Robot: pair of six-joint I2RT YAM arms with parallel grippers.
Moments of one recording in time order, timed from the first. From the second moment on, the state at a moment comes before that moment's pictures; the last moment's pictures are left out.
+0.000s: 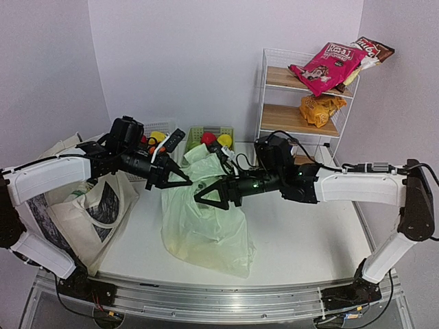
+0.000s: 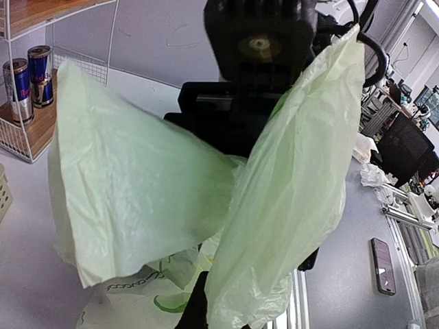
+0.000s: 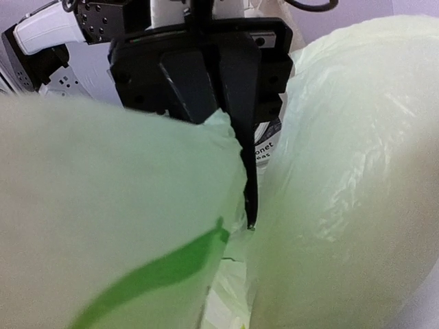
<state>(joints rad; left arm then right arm) -0.62 1.38 1.09 -0.27 0.98 0.13 0.94 1.63 1.16 0.12 -0.60 0.22</state>
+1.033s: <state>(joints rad) -0.61 1.42 1.16 -0.37 0.93 0.33 0.94 1.67 1.18 0.31 -0.57 0.36</state>
